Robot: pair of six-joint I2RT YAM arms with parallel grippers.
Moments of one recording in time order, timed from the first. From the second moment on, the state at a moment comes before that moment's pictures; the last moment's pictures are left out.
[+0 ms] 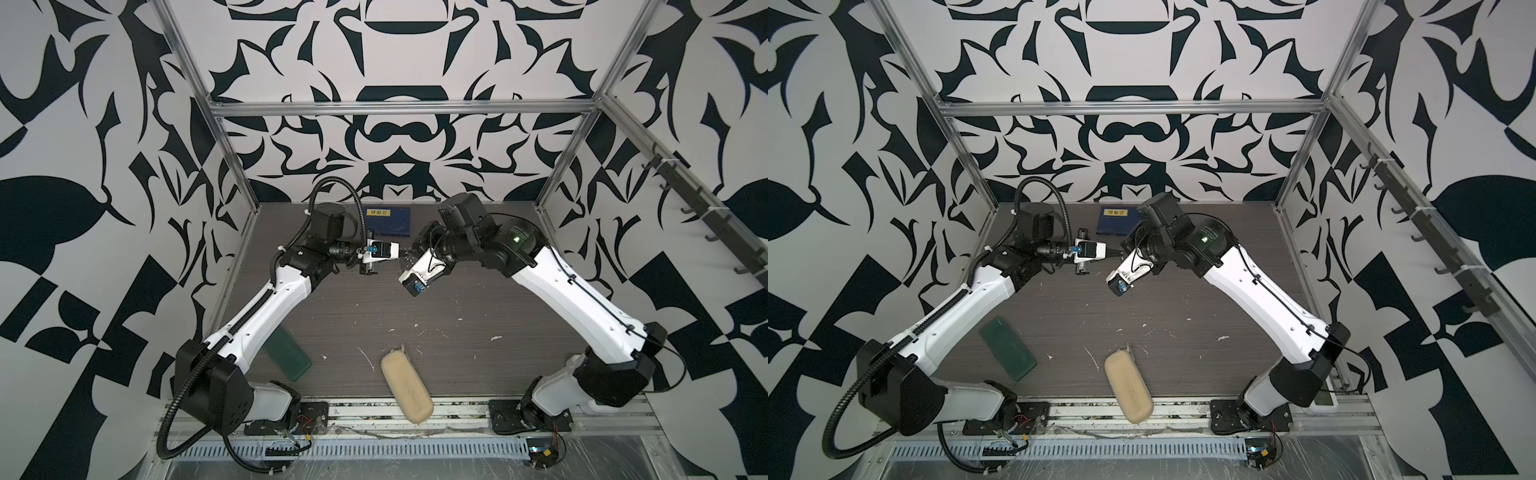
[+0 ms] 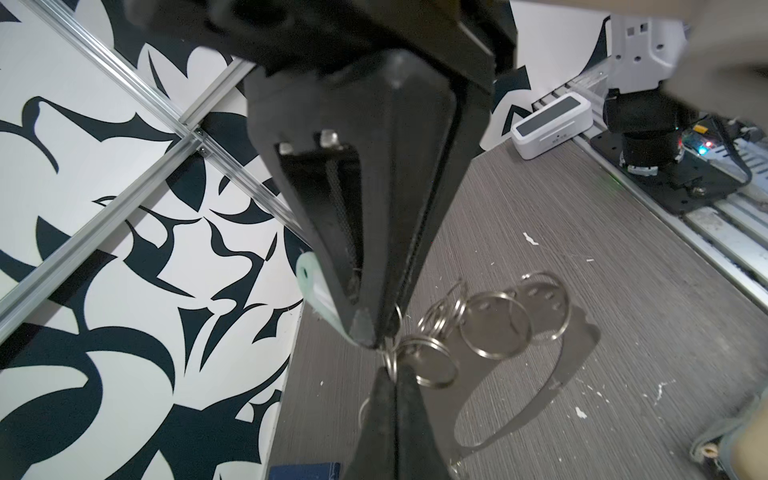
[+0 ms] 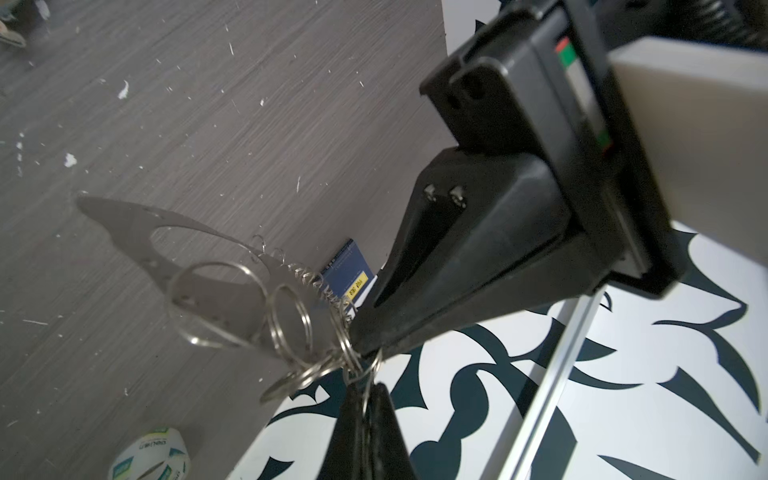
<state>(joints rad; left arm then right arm) -0.49 1.37 1.20 -0.22 0.99 0.95 0.80 1.52 1.80 -0.98 -0.08 -1.77</state>
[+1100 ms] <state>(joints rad) -0.49 1.33 1.01 0.13 0.93 0.68 0.93 1.41 1.51 -0.61 0.19 -2.02</state>
